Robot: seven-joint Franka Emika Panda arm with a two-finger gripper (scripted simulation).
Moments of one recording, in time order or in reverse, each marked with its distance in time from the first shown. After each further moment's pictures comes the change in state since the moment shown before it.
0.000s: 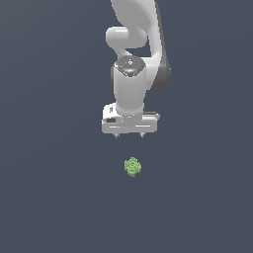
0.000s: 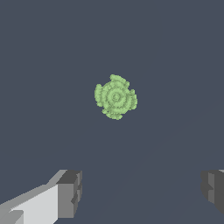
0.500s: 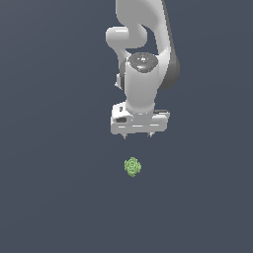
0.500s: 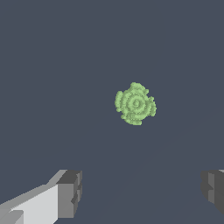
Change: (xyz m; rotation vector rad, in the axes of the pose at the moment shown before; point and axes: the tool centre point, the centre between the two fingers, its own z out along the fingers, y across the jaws) arm 0.007 -0.033 -0.008 0.014 0.022 -0.029
